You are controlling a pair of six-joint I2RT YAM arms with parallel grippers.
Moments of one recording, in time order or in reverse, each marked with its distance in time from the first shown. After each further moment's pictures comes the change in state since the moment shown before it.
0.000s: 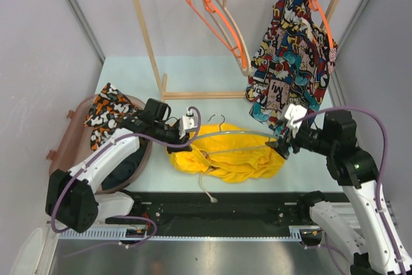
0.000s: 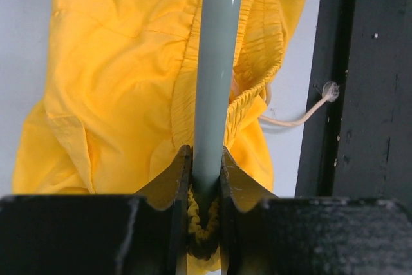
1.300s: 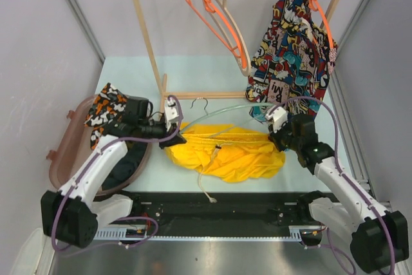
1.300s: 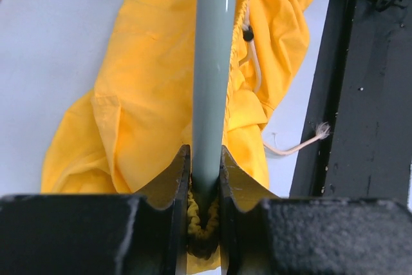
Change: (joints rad) left arm 0.167 -0.068 0.010 0.051 0.127 -0.149; right arm 0.075 0.209 -0.444 0.428 0.455 0.124
